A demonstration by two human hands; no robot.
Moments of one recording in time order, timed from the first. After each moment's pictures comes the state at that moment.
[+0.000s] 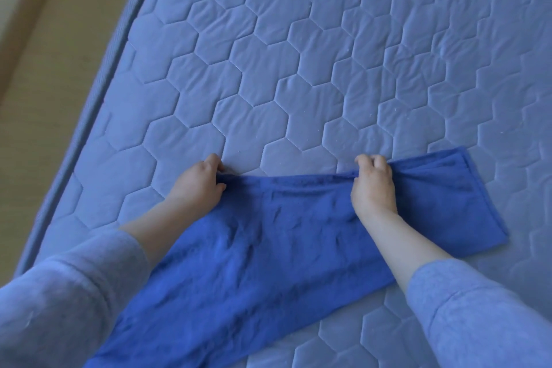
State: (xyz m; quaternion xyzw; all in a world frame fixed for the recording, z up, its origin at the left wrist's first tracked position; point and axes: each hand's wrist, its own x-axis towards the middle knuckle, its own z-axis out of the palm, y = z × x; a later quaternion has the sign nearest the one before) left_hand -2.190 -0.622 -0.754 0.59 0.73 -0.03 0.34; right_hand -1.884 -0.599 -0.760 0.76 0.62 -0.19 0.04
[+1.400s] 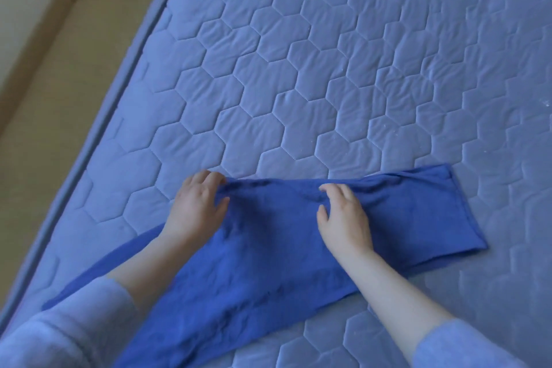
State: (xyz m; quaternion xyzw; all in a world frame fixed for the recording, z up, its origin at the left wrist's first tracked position) left_hand -2.166 -0.664 -0.723 0.63 0.72 0.09 0.25; right_hand -1.907 -0.646 -0.724 0.69 0.67 -0.27 -0.04
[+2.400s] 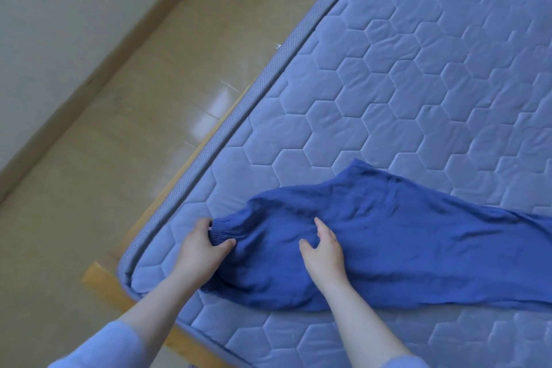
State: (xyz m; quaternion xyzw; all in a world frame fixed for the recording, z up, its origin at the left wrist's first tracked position) left_hand -2.338 -0.890 -0.722 0.22 0.86 0.17 0.44; right_hand -2.135 -0.795 -0.730 0.68 0.54 -0.50 0.04
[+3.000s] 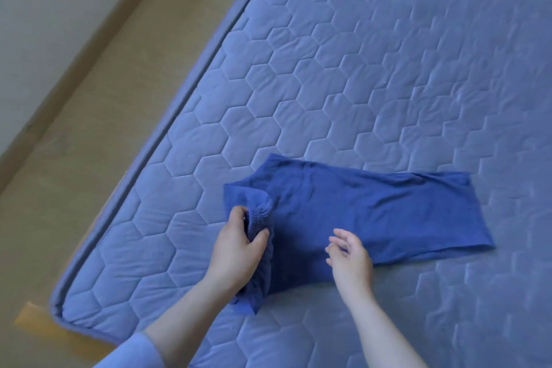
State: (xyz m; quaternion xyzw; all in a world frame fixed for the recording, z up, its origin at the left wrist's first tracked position) left_hand -2.169 -0.808 -0.658 0.36 0.78 0.26 0.44; right_hand -1.969 -0.780 -0.683 0.77 0.37 -0.49 -0.17
